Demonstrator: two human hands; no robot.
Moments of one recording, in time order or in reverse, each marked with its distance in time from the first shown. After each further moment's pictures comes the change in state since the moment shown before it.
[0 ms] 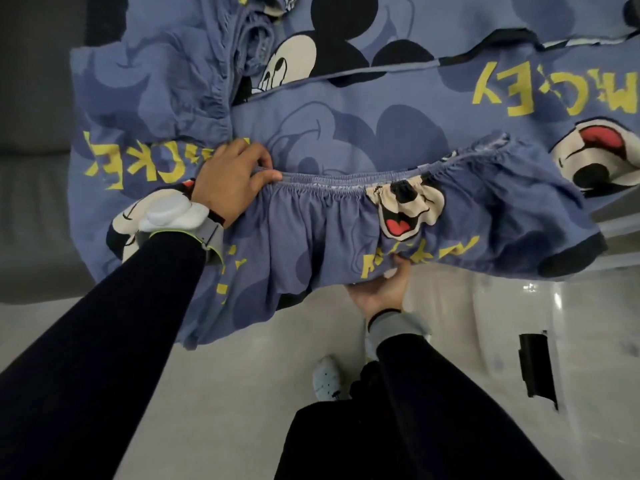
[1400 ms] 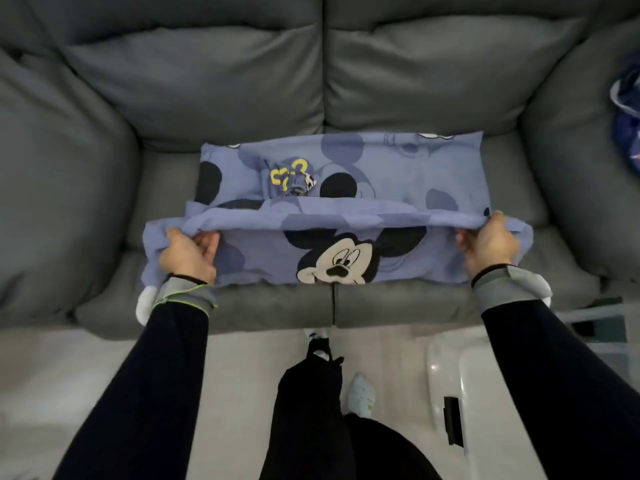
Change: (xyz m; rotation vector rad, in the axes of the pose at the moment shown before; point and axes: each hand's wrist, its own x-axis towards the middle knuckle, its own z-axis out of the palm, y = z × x) left_hand 0.016 0.049 -0.230 -1.678 0.856 -1.174; right_hand -0.159 -0.265 0.286 -0.568 0.316 -0.710
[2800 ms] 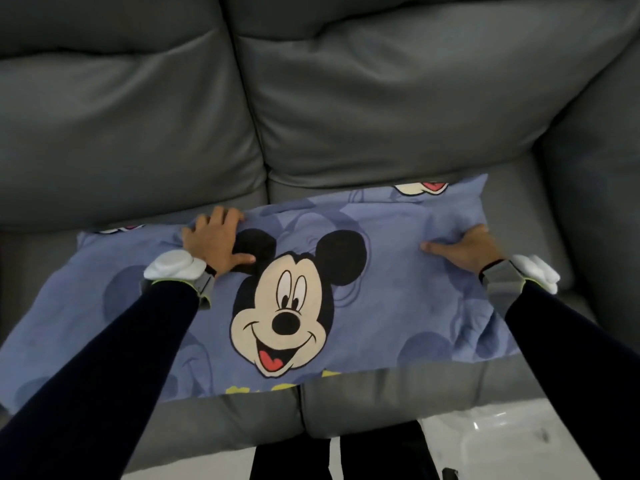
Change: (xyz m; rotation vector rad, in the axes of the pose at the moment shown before) left_hand 0.145 -0.104 0.250 2.254 -0.727 0.786; right_hand 0.226 -0.015 0.108 -1.476 -0.261 -0.101
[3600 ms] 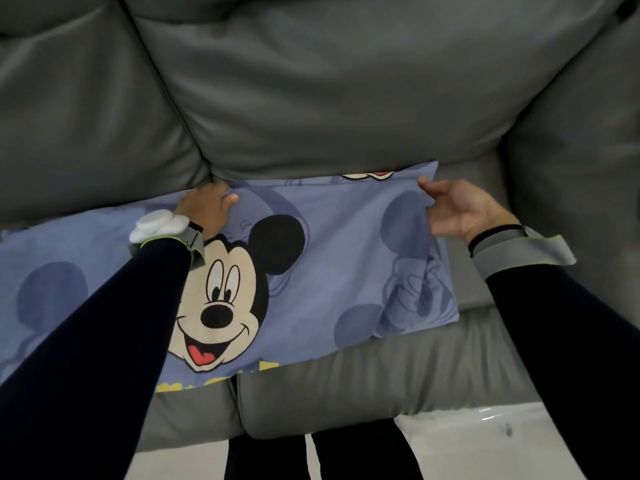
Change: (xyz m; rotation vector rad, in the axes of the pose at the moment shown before) left_hand 0.078 0.072 -0.004 -0.294 -0.002 -0.062; right_hand 0.066 -0.026 -0.075 1.236 -0.768 0.309
